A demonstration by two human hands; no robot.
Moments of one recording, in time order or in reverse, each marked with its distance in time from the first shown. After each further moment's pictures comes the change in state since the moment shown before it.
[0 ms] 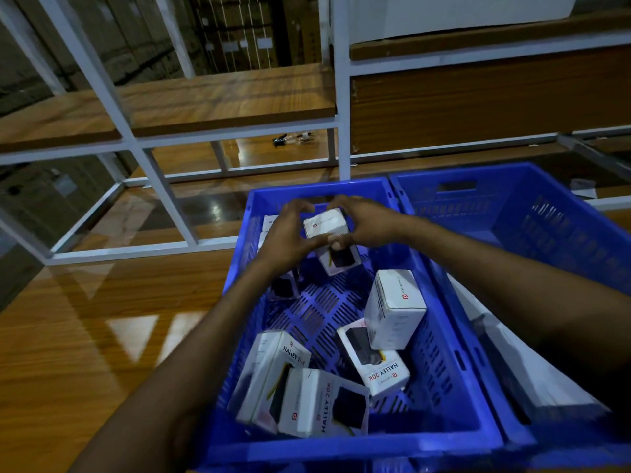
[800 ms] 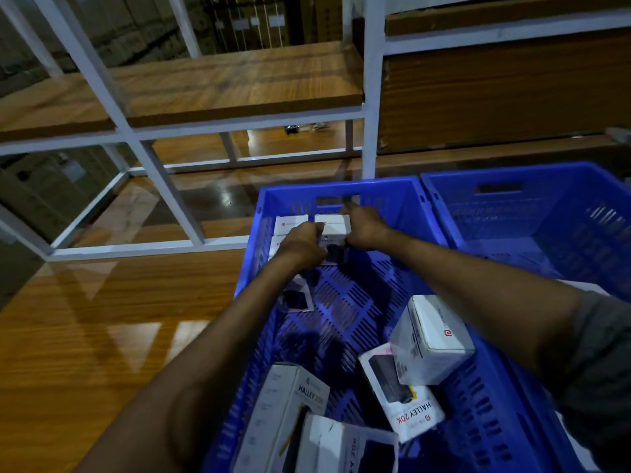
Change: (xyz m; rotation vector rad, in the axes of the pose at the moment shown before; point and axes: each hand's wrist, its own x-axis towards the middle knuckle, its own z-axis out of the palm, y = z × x) left_hand 0.052 -0.038 0.018 0.206 -0.207 -0.347; right_hand 0.111 0.031 0.061 -0.008 0.122 0.250
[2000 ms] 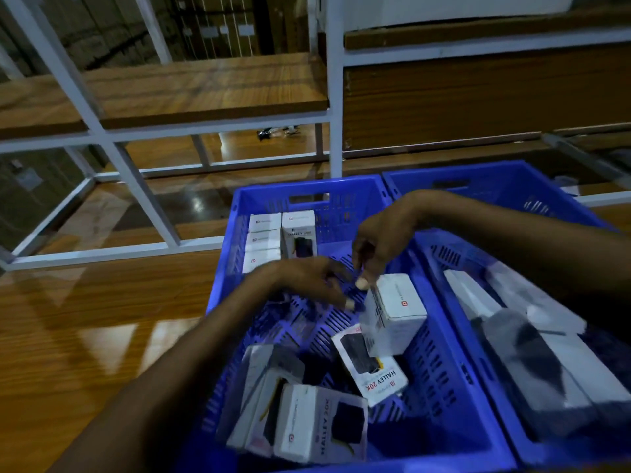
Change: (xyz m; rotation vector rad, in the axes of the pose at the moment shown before) left_hand -0.072 0.038 0.006 0.008 -0.708 0.335; right_hand -0.124 -0.018 -0.114 -0.340 -0.799 -0.070
